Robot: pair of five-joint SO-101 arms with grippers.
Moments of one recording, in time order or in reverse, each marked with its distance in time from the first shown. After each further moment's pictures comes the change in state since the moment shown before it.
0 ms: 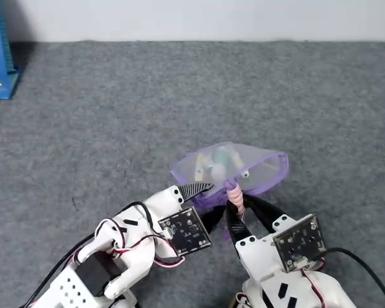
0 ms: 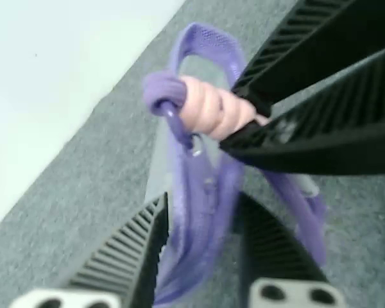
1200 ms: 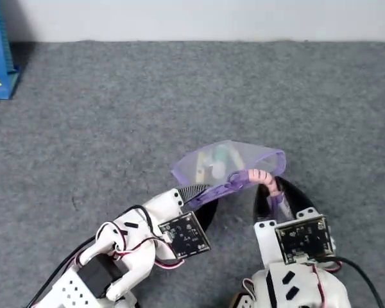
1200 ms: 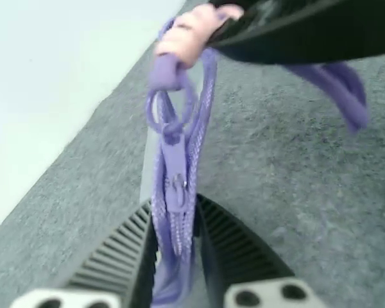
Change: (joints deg) left arm -1.7 -1.1 4.8 -1.2 -0.1; right arm 22.1 0.1 0.1 -6.3 10.5
